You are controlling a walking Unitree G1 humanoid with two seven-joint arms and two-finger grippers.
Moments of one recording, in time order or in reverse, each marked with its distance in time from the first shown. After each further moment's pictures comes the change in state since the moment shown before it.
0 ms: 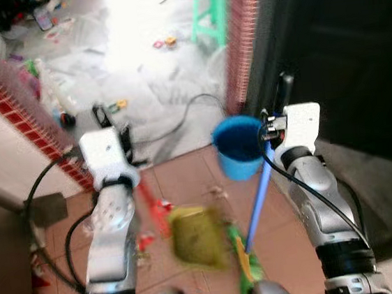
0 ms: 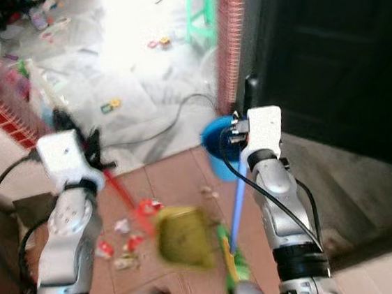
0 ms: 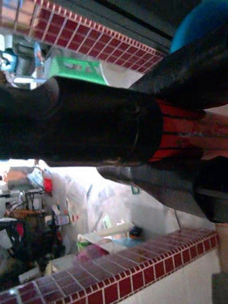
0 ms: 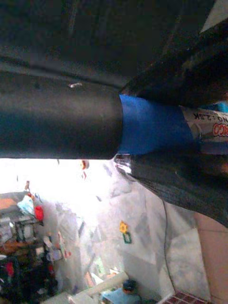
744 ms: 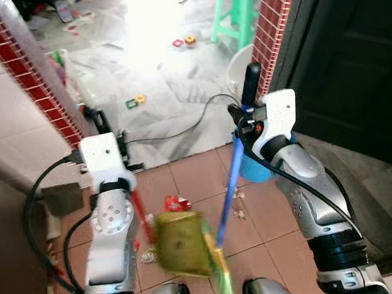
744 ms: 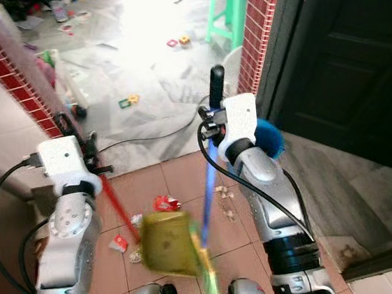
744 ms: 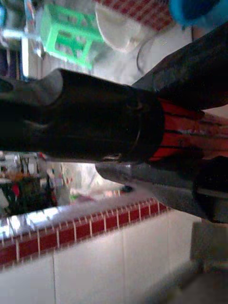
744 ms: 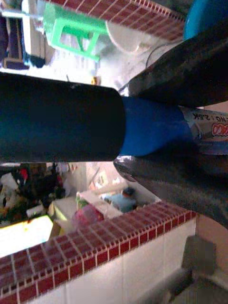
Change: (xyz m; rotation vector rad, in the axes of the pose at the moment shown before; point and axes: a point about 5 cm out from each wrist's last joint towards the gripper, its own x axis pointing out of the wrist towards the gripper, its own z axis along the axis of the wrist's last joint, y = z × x) left arm 0.000 0.012 -0.011 0.061 0.031 0.065; right arm 0.006 0.034 0.029 0.120 -0.015 0.284
